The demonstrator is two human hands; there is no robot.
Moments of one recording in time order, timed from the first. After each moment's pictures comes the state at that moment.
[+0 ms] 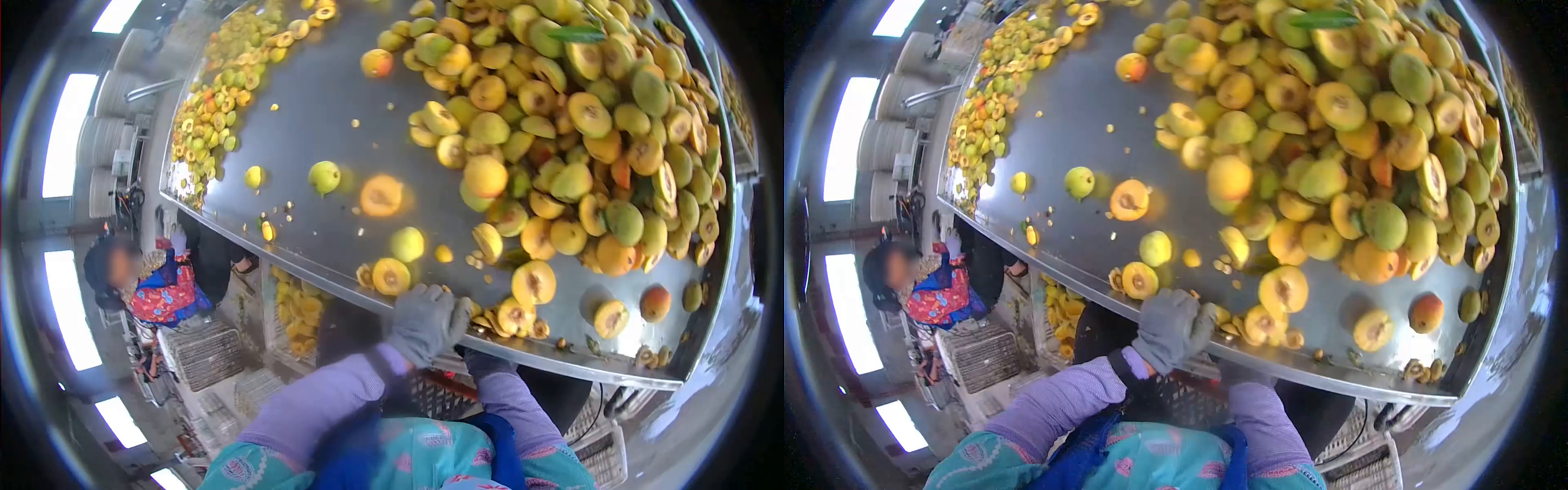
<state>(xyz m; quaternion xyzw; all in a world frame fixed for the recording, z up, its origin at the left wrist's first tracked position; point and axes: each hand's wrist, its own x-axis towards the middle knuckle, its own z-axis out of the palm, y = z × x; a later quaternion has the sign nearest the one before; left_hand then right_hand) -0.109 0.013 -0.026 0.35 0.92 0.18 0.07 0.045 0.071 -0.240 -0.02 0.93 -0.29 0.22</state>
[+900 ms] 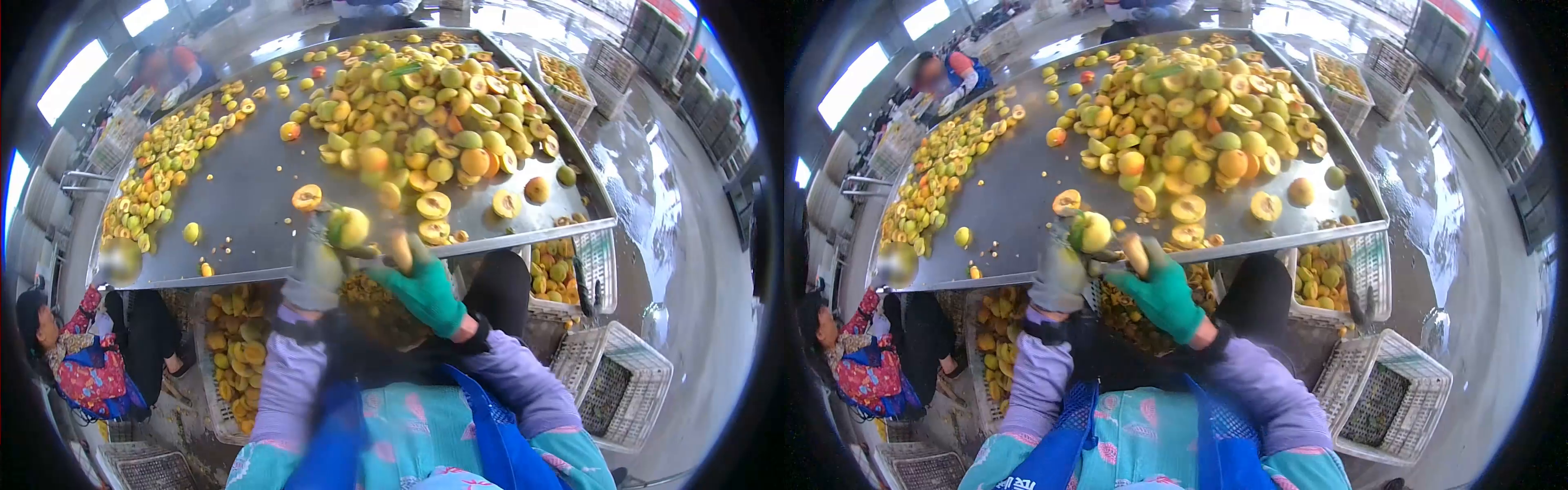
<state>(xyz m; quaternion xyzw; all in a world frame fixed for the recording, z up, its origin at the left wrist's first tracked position) -0.082 -0.070 0.036 0.12 0.53 0.76 0.35 0.058 0.041 0.024 0.16 0.72 -0.65 -0.21</state>
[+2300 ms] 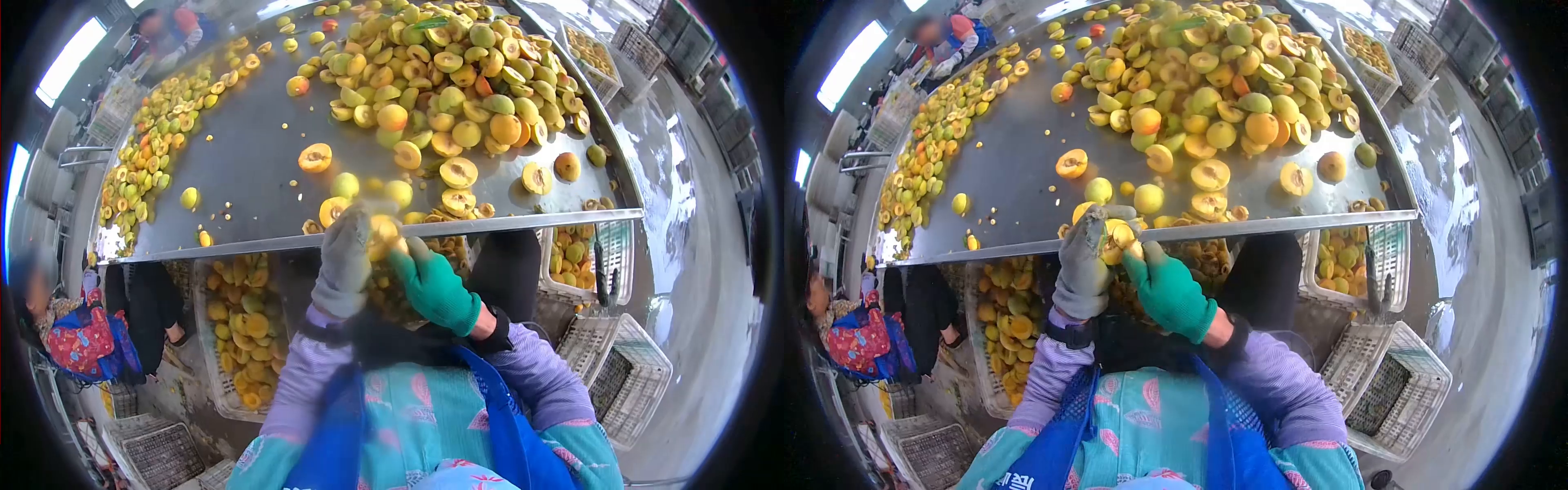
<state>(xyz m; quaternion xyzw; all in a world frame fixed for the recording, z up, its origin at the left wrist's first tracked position) -0.067 -0.072 -0.032 0.24 0.64 0.71 0.17 0.052 0.023 -0.033 0.15 0.80 -0.55 -0.18</state>
